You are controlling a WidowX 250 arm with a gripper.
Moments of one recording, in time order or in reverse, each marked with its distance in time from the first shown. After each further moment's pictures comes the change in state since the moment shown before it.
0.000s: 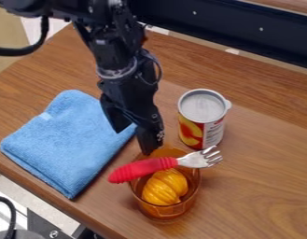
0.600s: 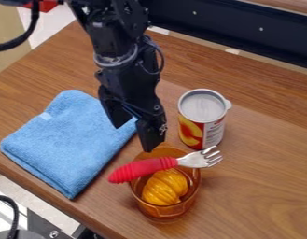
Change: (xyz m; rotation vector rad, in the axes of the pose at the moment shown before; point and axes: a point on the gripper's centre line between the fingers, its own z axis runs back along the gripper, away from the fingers) arm -0.005 -0.012 0.023 -0.011 0.010 0.006
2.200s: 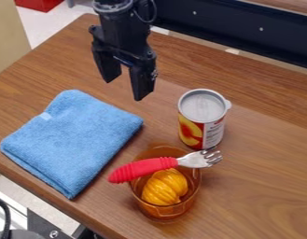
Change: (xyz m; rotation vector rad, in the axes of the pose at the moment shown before) arm 0.041 0.048 0.016 0.073 0.035 0.050
